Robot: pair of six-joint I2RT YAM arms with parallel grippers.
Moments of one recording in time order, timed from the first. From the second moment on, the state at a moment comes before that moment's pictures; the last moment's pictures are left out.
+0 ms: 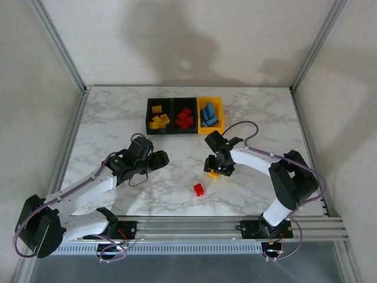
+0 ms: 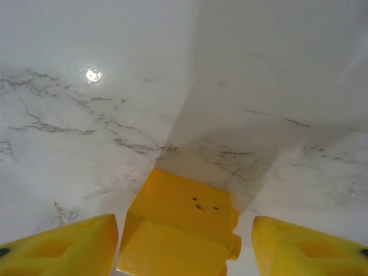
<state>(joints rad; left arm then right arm) -0.59 1.12 0.70 -0.45 0.03 -0.92 0.68 1.63 0.97 -0.72 -0.07 0.79</state>
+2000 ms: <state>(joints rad) -0.35 0.97 0.69 -0.54 -0.06 -1.02 0.68 2.54 2.37 -0.46 -0.32 0.64</state>
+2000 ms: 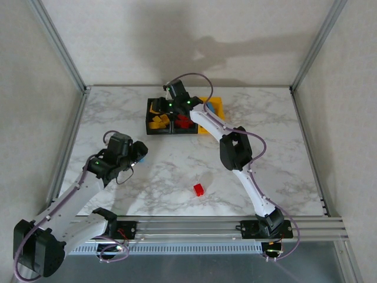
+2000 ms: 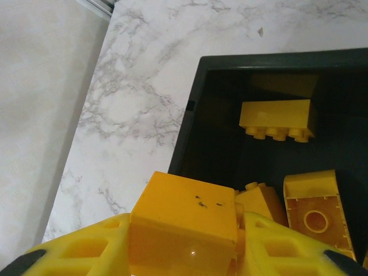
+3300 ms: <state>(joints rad) -0.34 1.21 0.69 -0.54 -0.17 -1.06 0.68 1.65 1.34 -0.34 -0.30 0.48</state>
